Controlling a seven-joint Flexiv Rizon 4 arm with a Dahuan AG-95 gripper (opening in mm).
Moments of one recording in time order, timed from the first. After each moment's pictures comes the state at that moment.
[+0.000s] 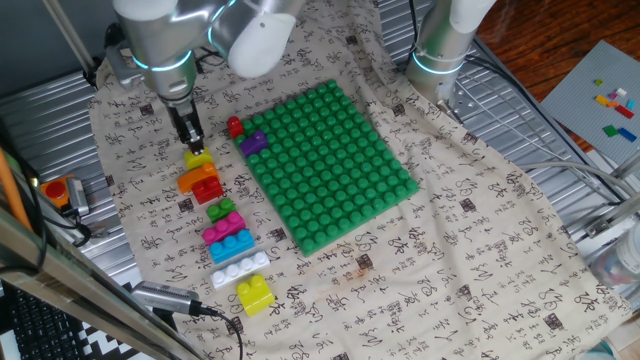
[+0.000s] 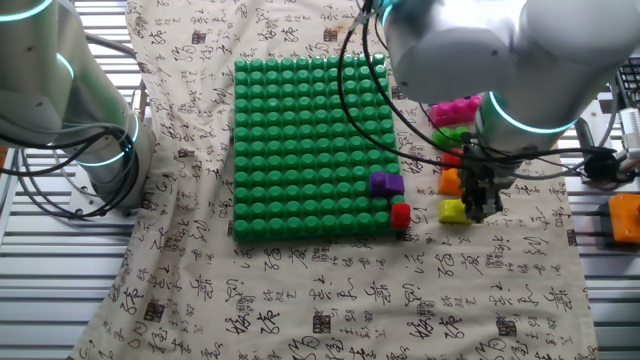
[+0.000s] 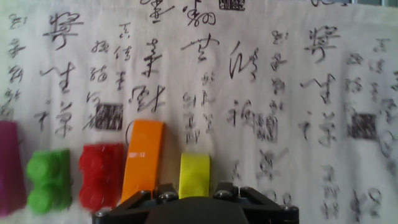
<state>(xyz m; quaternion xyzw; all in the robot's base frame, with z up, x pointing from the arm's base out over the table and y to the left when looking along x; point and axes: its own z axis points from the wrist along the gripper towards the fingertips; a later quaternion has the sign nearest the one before) 0.619 -0.088 0.064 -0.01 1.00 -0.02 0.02</state>
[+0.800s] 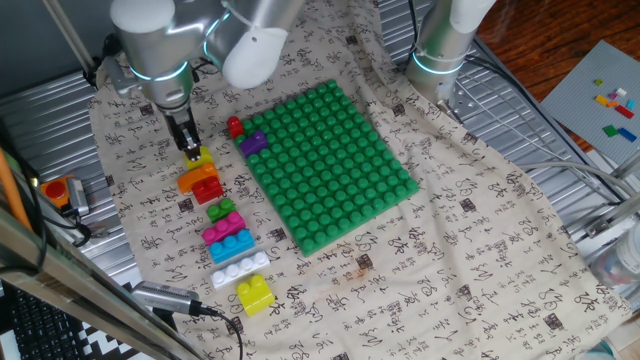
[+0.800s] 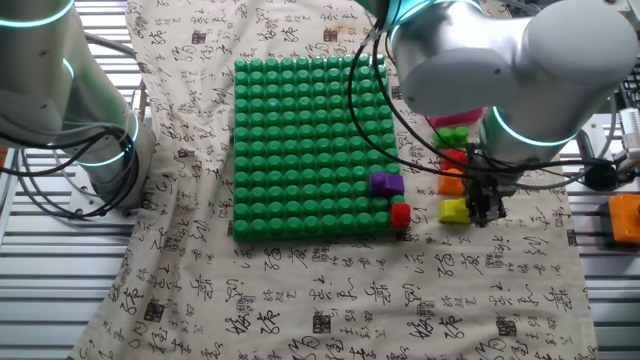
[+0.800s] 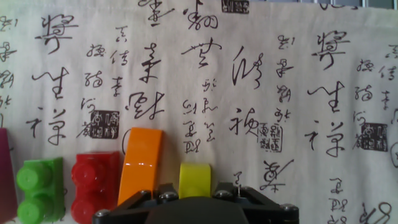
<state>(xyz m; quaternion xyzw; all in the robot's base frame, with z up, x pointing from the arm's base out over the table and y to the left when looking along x) 0.622 -0.088 0.051 -0.02 1.00 -0.02 0.02</state>
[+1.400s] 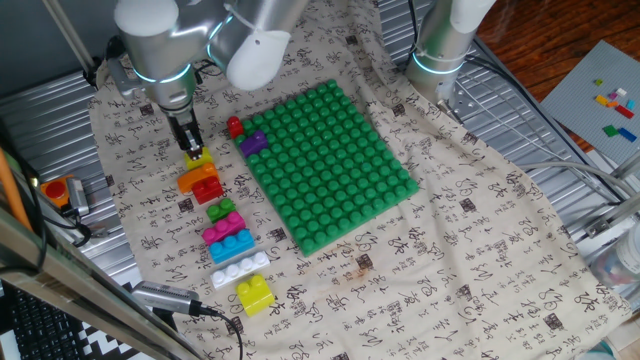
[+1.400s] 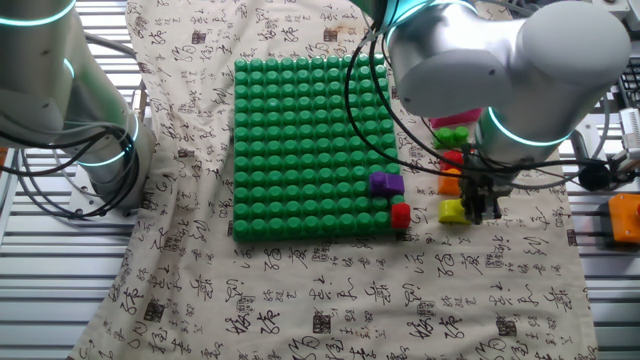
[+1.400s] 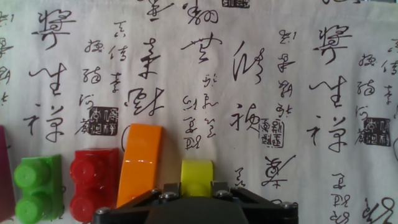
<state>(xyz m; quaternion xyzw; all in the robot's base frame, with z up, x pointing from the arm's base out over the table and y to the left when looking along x) 0.617 -0.087 0.049 -0.01 1.00 -0.02 0.03</state>
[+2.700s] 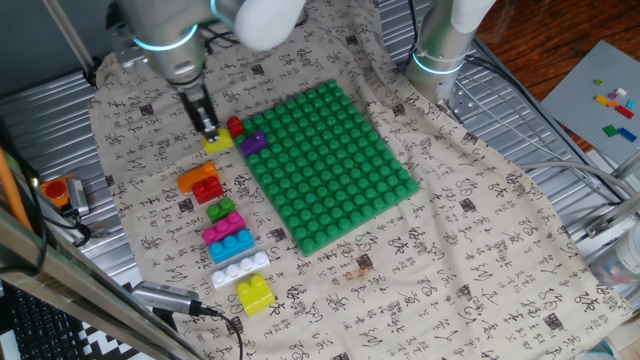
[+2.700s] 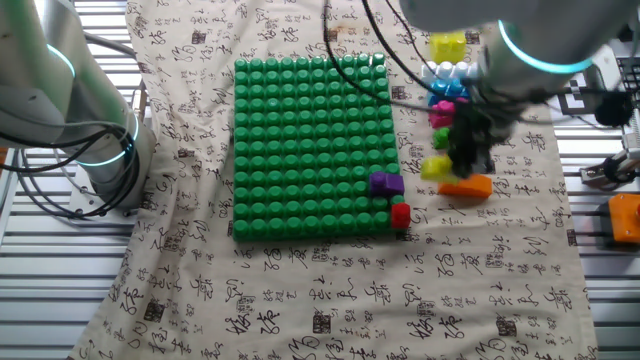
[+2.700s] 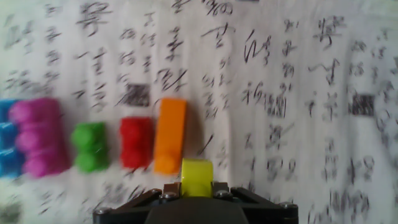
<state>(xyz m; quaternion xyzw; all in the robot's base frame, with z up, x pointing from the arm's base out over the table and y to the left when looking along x) 0.563 -0.037 0.153 0.01 1.00 0.00 -0.02</state>
